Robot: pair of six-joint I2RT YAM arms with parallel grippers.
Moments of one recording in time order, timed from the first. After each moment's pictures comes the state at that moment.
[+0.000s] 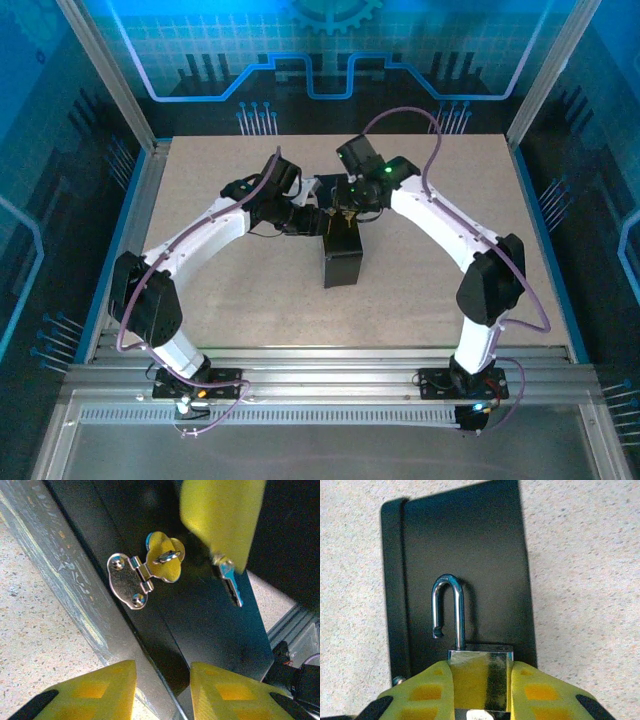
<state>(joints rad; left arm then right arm) -0.49 1.64 1.41 -0.75 0.46 -0.43 0.58 1.81 1.74 -0.94 0.05 0.64</state>
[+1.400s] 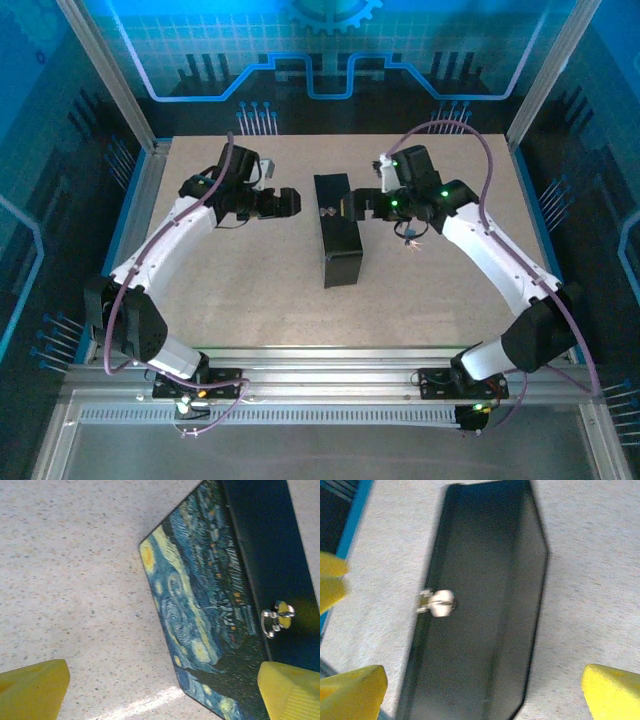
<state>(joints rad) -0.30 1.51 1.38 -0.81 0.25 -0.39 0.48 1.46 1.40 -0.77 -0.26 0.38</state>
